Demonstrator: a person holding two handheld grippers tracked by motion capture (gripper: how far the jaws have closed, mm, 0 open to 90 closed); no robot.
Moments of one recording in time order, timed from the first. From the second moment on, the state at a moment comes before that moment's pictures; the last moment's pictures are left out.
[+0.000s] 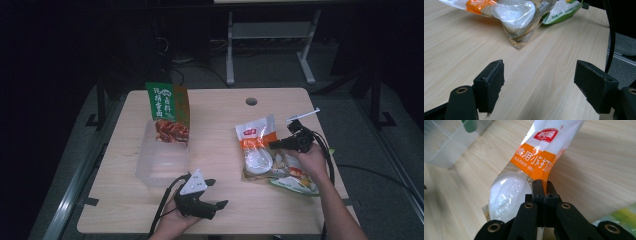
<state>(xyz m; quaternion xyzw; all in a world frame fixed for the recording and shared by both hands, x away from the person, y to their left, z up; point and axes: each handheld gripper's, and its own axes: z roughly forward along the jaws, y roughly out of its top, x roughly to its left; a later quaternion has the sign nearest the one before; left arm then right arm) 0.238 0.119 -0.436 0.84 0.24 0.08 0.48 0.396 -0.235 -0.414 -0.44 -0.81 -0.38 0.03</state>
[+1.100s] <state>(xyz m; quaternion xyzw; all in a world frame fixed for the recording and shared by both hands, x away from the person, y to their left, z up) 0.291 0.071 -0.452 0.80 0.30 0.00 0.52 0.311 -0.251 -0.395 -0.35 -0.78 -0.51 -0.03</state>
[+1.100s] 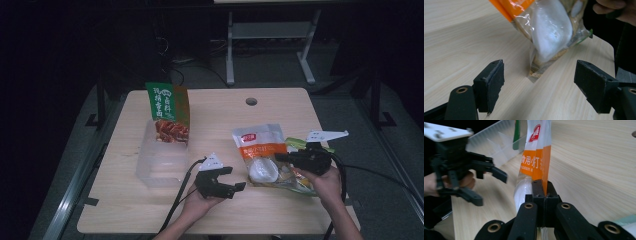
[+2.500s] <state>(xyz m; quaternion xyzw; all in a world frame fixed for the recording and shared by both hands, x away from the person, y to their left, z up) 0.295 0.079 -0.435 0.78 0.31 0.01 0.54 0.292 -0.209 -0.403 -0.30 -0.79 -0.53 -0.02</state>
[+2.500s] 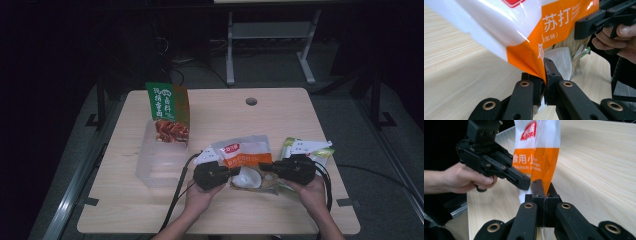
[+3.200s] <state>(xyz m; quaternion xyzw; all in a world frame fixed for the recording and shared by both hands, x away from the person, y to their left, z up) 0.288 0.080 -0.432 0.80 0.30 0.05 0.52 0.292 -0.200 -0.403 -0.28 -0.83 -0.49 -0.02</state>
